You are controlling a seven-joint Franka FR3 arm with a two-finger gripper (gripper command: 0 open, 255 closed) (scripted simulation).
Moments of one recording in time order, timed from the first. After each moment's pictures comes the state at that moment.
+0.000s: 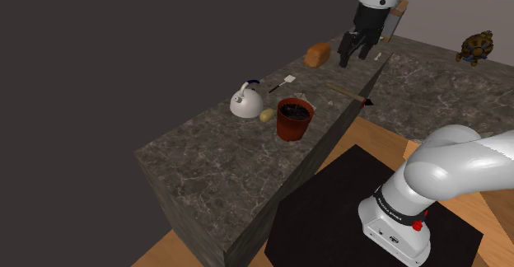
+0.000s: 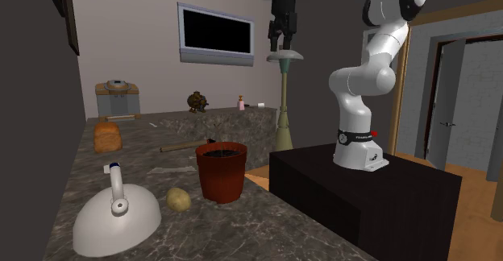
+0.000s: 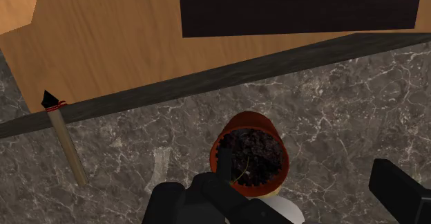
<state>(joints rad) 0.01 -0.74 -0.05 -2.33 -0.11 1.63 0.04</state>
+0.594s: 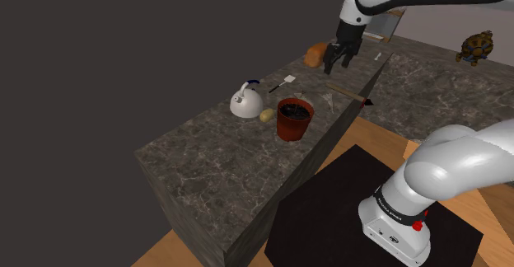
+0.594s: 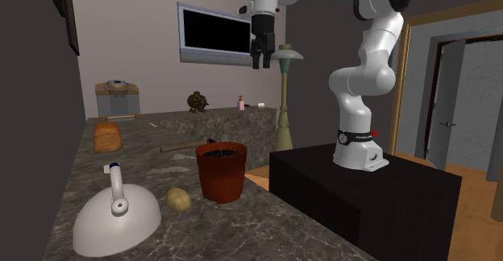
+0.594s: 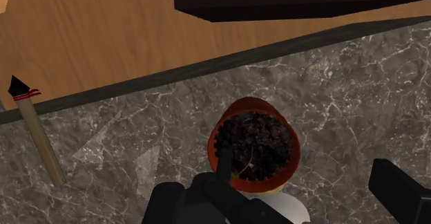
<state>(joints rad) 0.00 -0.56 -0.13 -2.36 -0.10 1.83 -0.02</state>
